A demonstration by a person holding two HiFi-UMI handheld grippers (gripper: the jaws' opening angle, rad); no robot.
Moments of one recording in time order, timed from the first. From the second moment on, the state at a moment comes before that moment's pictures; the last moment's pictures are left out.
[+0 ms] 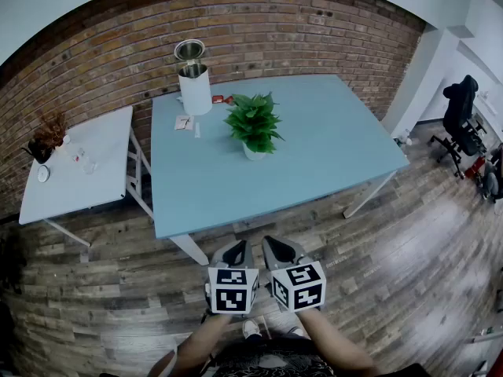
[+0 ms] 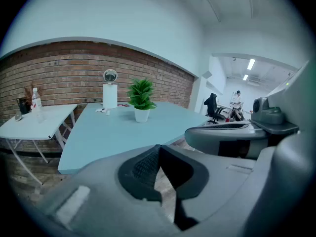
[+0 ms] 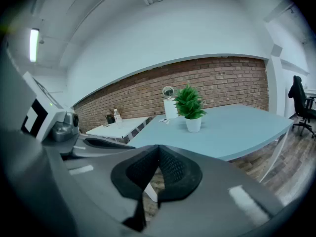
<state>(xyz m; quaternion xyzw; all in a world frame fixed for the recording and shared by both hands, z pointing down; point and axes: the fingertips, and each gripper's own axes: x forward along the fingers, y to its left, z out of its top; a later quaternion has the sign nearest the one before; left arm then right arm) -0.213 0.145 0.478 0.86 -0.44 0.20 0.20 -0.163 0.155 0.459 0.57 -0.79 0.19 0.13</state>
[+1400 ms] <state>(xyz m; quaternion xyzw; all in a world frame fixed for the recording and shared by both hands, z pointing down) -0.176 0.036 0.498 0.82 -0.49 0.20 0.21 -0.111 0.026 0.487 0.54 -0.81 0.19 0.13</state>
